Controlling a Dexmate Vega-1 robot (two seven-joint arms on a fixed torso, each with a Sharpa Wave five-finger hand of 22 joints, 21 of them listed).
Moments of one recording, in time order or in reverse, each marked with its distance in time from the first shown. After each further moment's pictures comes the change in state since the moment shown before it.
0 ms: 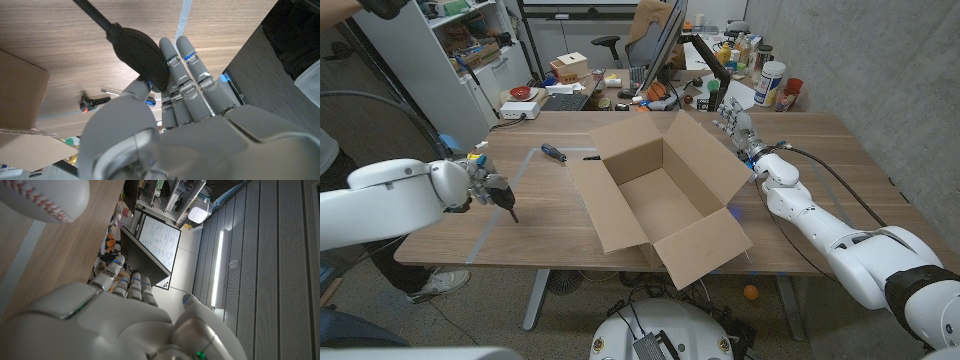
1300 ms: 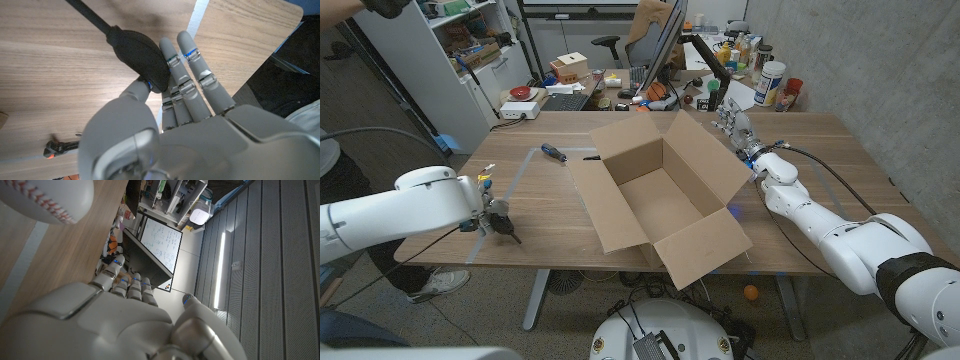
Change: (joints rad) left arm -0.600 -0.051 0.675 0.088 -0.113 0.135 0.014; left_hand -0.009 0.009 0.014 -0.014 0.005 -0.023 0.009 0.035 -0.004 -0.013 0.013 0.032 0.001 0.004 -0.004 0.006 0.000 0.071 0.027 0.003 0.000; right arm 0.052 0.030 -0.003 0.106 -0.003 0.026 0.042; right_hand 0.000 0.000 0.000 0.000 -0.007 -0.002 -0.002 0.000 0.000 0.000 0.000 0.000 0.000 0.000 0.000 0.000 0.000 0.000 0.000 0.000 0.000
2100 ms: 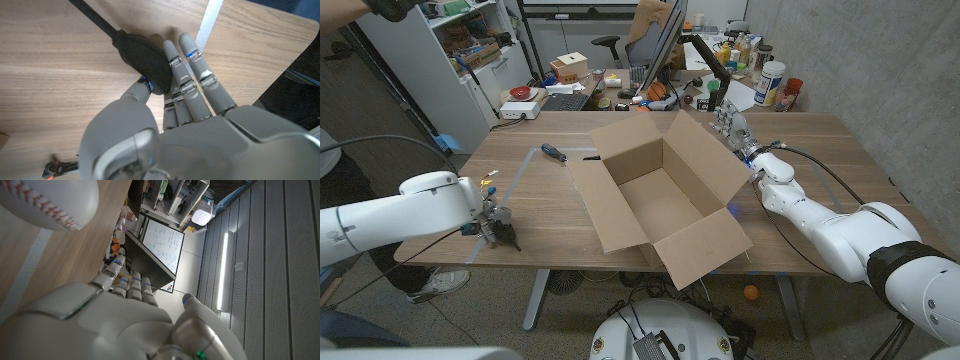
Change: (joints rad) left arm -0.038 -0.019 0.083 0.064 0.121 -0.062 -0.146; left_hand -0.016 0.016 -0.004 0.004 0.002 -0.043 0.012 0.001 -0.002 -0.040 0.011 0.000 -0.005 -0.028 0.013 -0.001 -0.002 -0.005 0.005 -0.014 0.000; right arm 0.058 0.043 -0.003 0.132 -0.003 0.038 0.034; right_hand 0.000 0.000 0.000 0.000 0.000 0.000 0.000 0.000 0.000 0.000 0.000 0.000 0.000 0.000 0.000 0.000 0.000 0.000 0.000 0.000 0.000
